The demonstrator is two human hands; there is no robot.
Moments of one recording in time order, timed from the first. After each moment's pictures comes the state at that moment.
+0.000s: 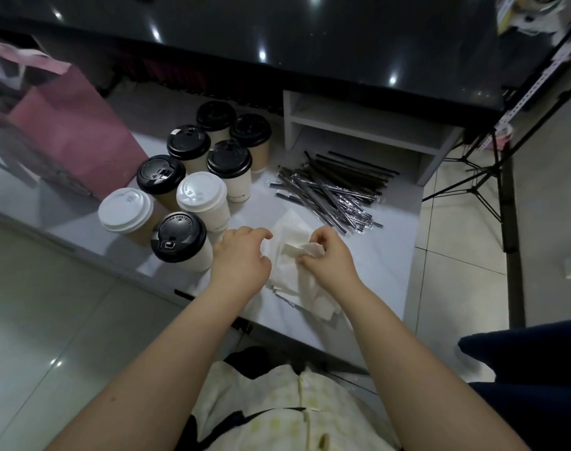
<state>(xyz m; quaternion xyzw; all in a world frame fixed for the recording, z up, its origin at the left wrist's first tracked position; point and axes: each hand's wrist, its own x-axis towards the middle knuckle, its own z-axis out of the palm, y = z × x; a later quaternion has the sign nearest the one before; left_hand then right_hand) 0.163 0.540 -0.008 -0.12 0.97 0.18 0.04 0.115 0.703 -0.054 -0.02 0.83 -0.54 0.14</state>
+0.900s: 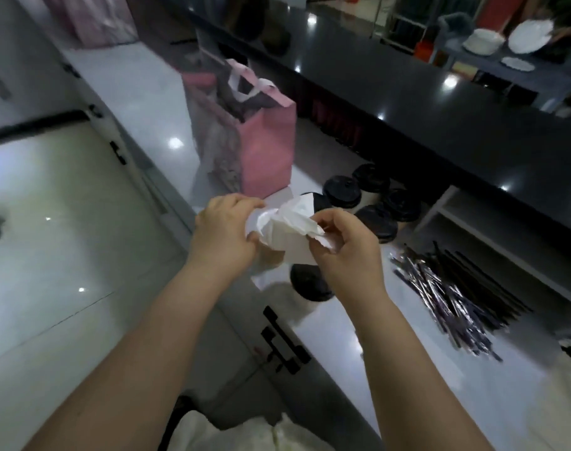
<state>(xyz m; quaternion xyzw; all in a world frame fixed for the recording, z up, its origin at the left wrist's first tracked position) 0.235 0.335 0.068 -0.28 0.92 0.19 -0.21 0.135 0.499 0.073 -0.38 0.77 -0.51 -0.01</state>
